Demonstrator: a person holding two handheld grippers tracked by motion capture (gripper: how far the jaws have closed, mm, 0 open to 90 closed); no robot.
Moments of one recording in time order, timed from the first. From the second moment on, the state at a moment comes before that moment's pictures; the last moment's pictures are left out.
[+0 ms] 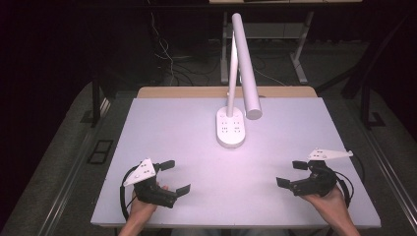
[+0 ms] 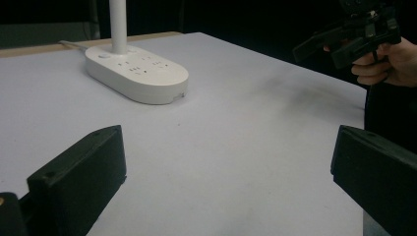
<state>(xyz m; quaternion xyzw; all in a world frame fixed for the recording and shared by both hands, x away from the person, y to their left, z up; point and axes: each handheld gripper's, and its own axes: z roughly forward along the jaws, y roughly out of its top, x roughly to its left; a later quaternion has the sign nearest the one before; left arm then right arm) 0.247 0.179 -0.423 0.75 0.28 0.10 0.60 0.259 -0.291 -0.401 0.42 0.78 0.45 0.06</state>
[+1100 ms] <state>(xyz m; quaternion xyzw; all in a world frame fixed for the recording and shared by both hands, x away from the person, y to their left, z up) 0.247 0.180 -0.423 0.75 0.28 0.10 0.59 0.313 -0.274 -0.360 0.40 0.81 0.43 0.06</state>
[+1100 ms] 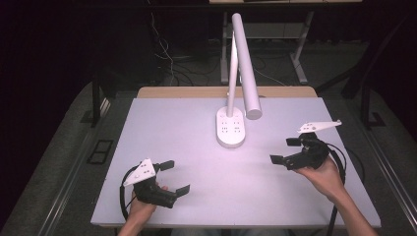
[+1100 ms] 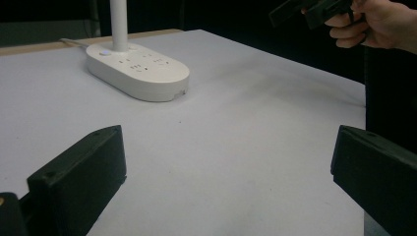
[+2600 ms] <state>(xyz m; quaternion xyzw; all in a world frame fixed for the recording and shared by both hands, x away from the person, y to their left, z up) 0.247 0.183 -0.423 0.75 0.28 0.10 0.60 0.401 -0.235 -0.352 0.40 0.82 0.41 0.07</state>
